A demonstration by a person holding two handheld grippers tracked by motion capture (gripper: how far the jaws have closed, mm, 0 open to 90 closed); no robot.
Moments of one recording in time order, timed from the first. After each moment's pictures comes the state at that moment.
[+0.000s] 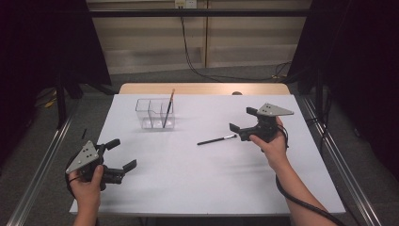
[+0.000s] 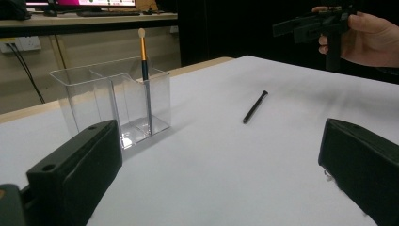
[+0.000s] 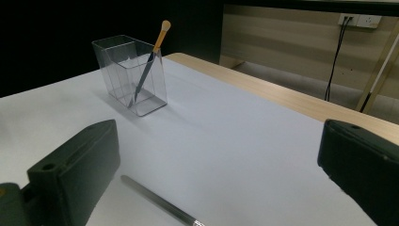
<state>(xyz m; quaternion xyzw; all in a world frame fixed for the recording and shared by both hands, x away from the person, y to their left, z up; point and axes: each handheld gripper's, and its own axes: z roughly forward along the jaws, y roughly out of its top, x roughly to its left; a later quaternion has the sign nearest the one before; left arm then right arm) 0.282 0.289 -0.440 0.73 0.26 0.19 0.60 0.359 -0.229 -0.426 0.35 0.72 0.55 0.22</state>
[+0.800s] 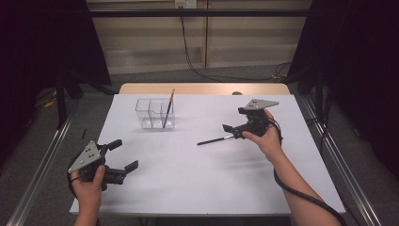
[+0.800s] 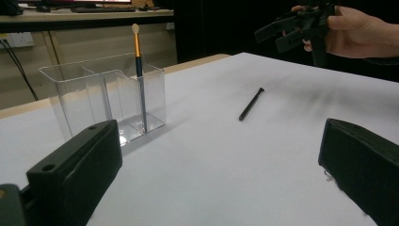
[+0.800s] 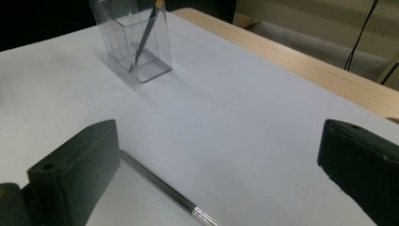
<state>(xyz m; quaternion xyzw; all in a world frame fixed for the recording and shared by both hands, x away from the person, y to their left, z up) 0.282 0.285 -0.442 0.74 0.26 0.18 0.60 0.385 -0.212 -0.427 0.34 0.78 0.49 0.18</state>
